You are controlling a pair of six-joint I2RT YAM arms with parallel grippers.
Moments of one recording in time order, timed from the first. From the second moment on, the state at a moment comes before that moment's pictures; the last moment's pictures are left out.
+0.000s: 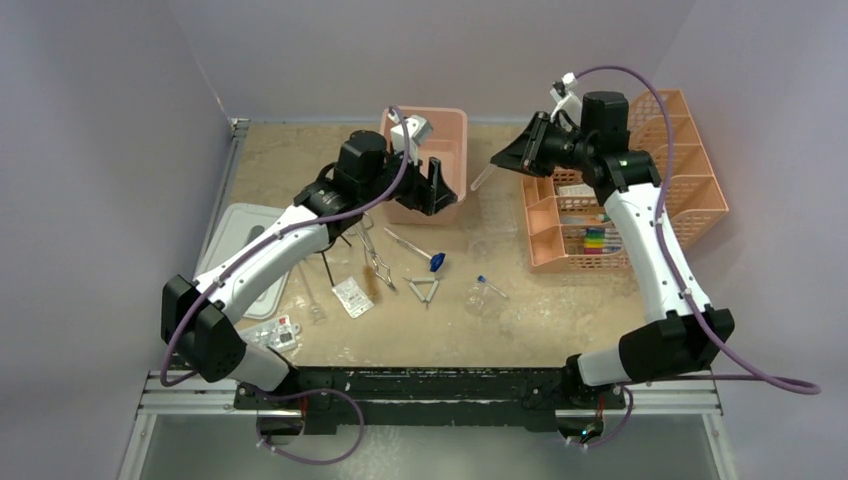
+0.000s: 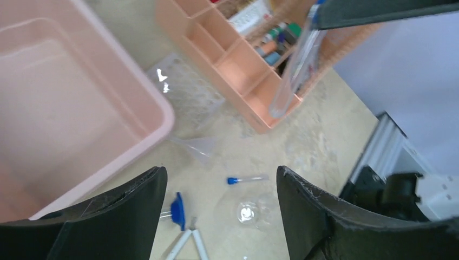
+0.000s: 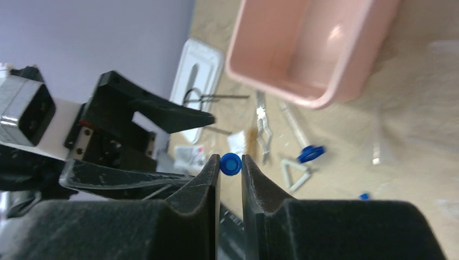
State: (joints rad) left arm -0.65 1.47 1.35 -0.22 0.36 -0.29; right arm 0.16 1.42 1.55 -0.66 -0.66 0.64
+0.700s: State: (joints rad) left arm -0.38 1.44 1.40 -0.40 -0.10 -0.50; right arm 0.26 1.58 1.26 -0.27 0.01 0.14
